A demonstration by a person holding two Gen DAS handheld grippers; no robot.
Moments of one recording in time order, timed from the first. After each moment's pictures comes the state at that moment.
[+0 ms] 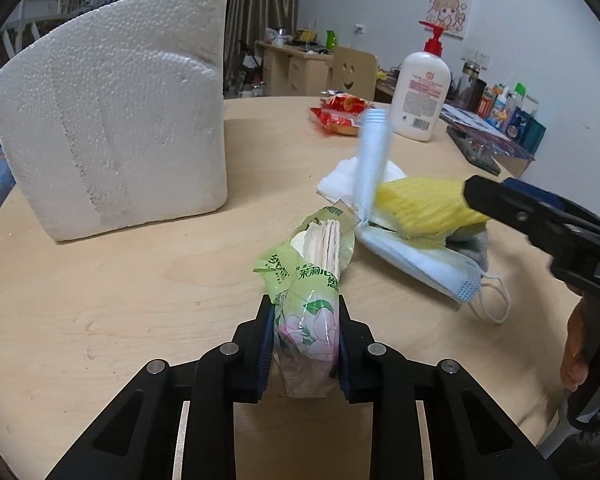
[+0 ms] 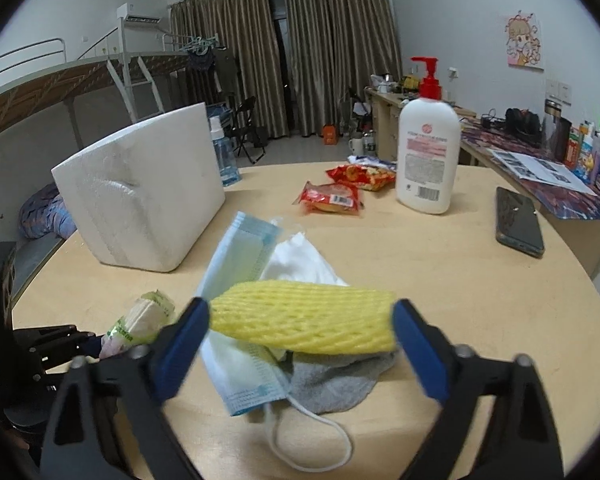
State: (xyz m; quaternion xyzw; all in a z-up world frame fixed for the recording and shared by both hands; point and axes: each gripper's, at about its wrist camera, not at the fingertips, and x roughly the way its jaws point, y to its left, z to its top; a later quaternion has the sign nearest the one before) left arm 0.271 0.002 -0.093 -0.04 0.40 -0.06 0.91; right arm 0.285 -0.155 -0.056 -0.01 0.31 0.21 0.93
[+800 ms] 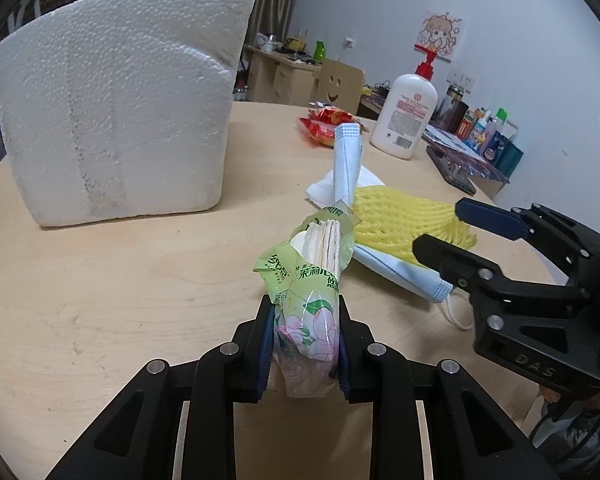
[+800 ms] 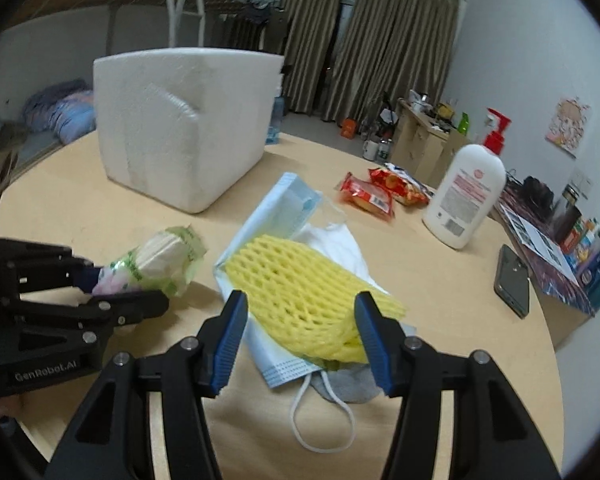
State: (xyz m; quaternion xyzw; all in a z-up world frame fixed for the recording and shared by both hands) left arm 0.262 0.022 -0.093 -0.09 0.39 -0.11 0.91; right arm 0.260 -0.098 -0.060 -0.19 0.30 0.22 0.91
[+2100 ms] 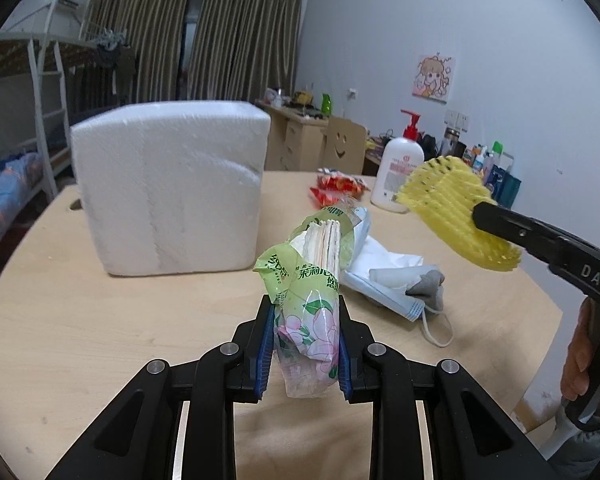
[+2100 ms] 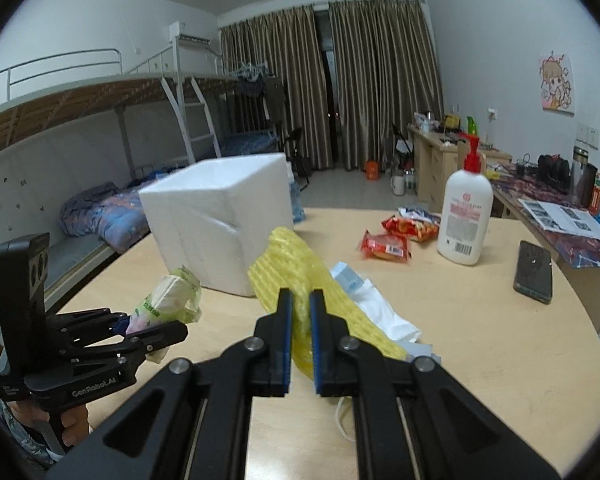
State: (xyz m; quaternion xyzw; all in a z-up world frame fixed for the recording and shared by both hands) left arm 0.198 0.034 -0.040 -0.06 0.29 -0.07 0.95; right arm 0.224 -0.143 0.000 -0.01 0.23 0.29 0.93
